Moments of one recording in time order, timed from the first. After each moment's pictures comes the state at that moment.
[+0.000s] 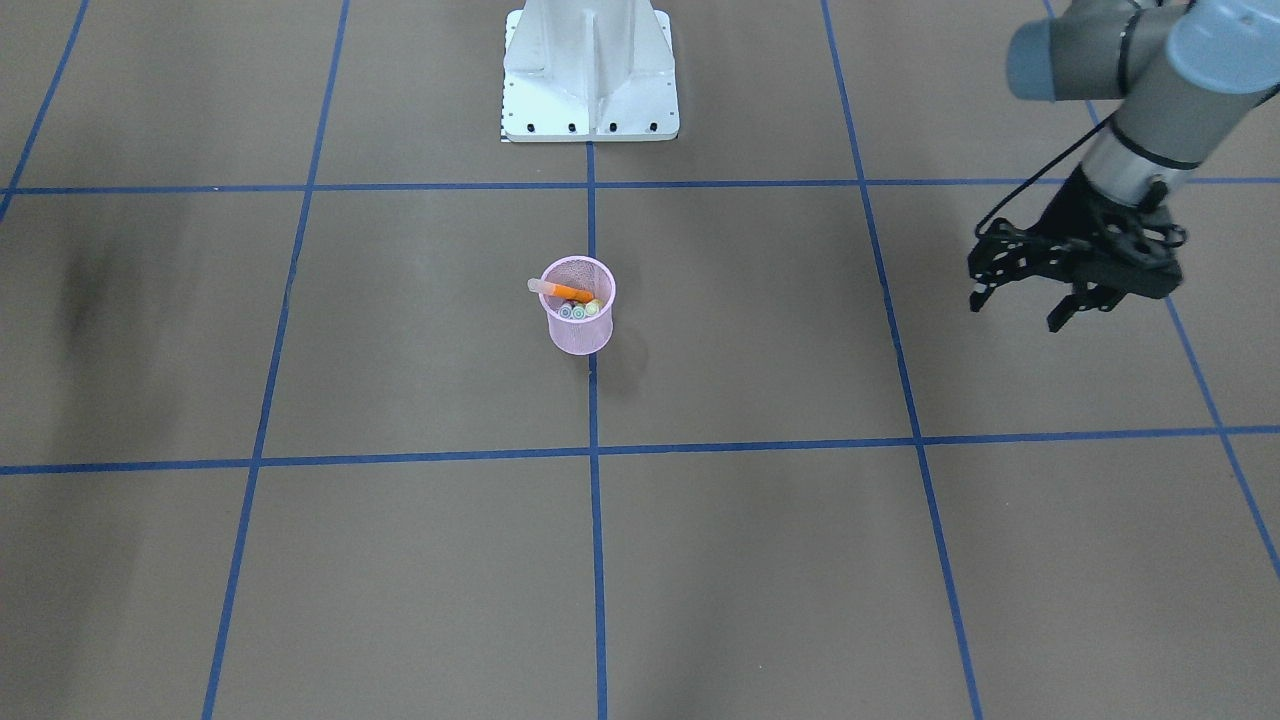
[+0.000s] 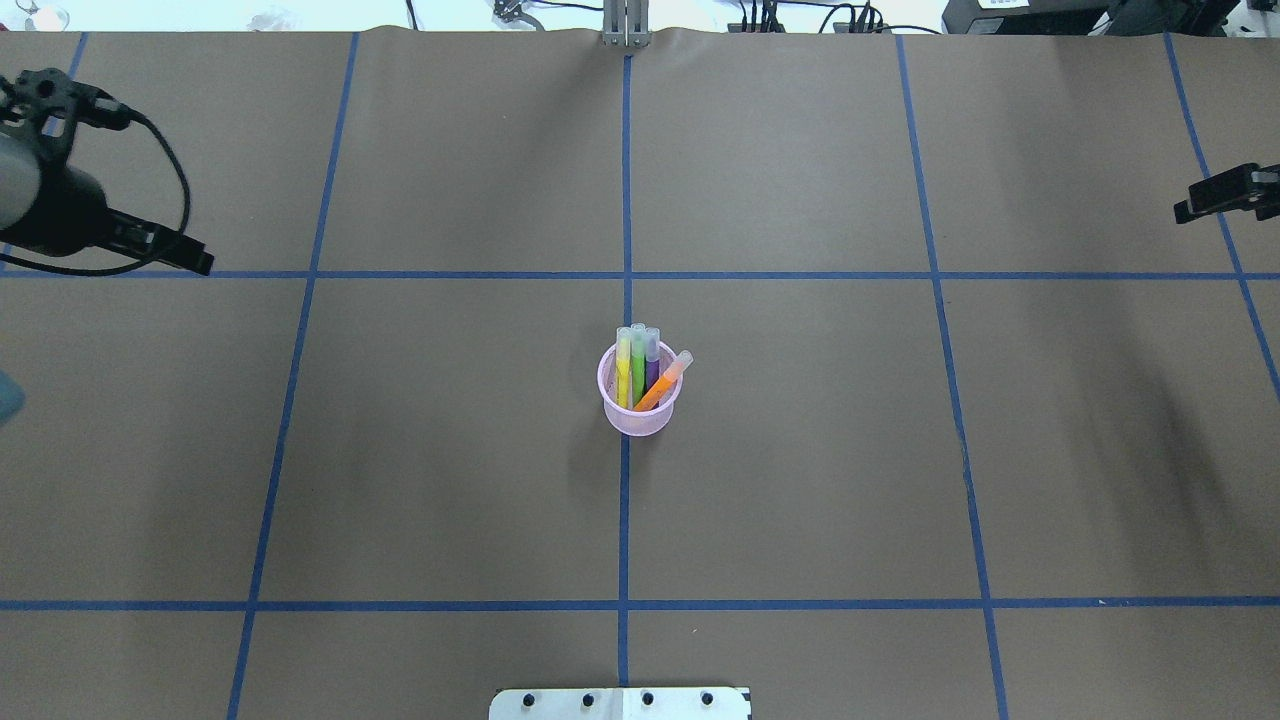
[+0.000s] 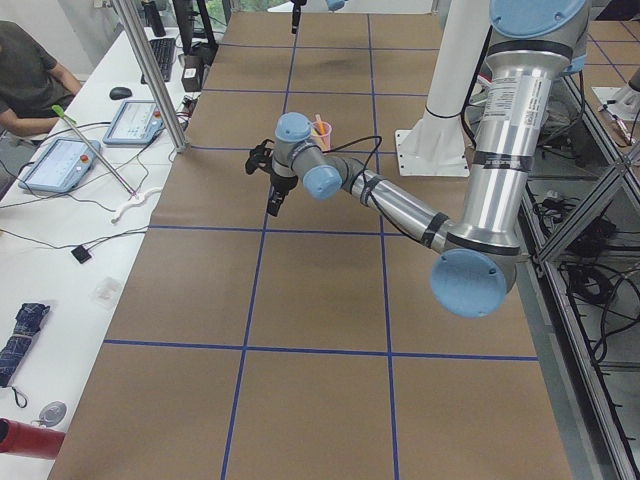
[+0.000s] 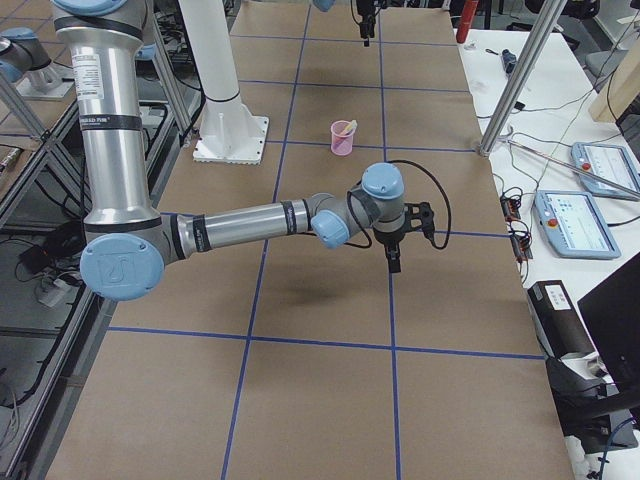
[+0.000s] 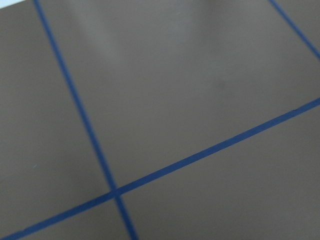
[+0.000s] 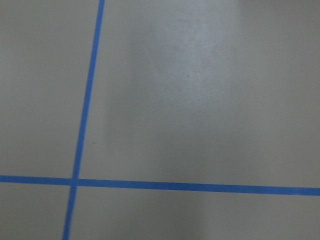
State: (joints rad) left arm -1.06 -1.66 -1.90 -1.89 -2.17 -0.59; right arm 1.33 -1.51 1.65 -1.16 2.28 0.46
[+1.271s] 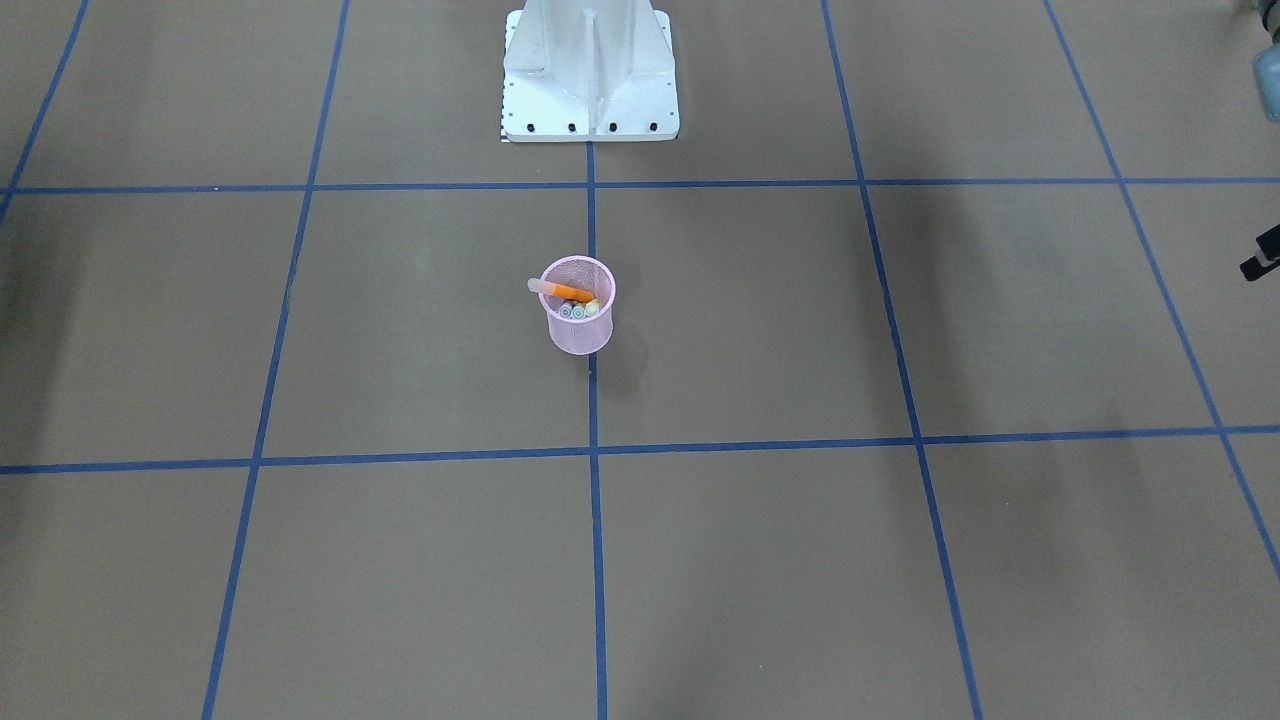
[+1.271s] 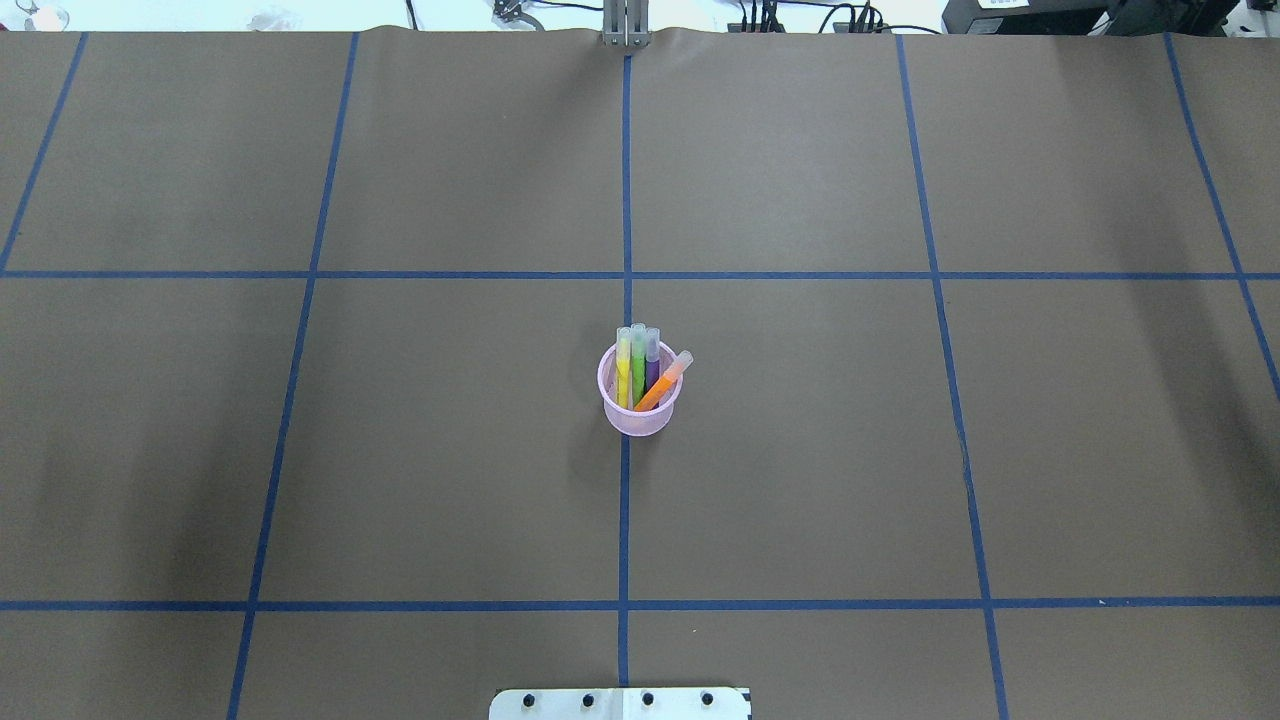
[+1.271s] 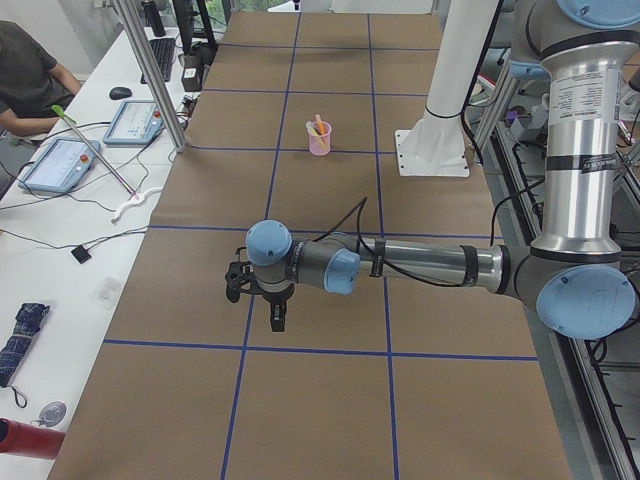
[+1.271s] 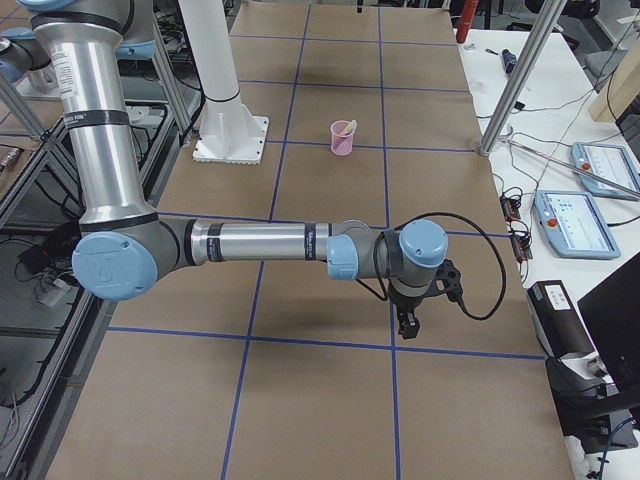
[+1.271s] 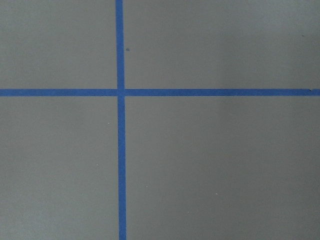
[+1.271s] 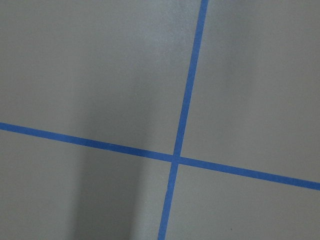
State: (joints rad) left arm -1.48 -1.53 -1.64 -1.73 -2.44 -0.29; right arm 1.55 -1.41 1.49 -1.56 2.37 -0.11
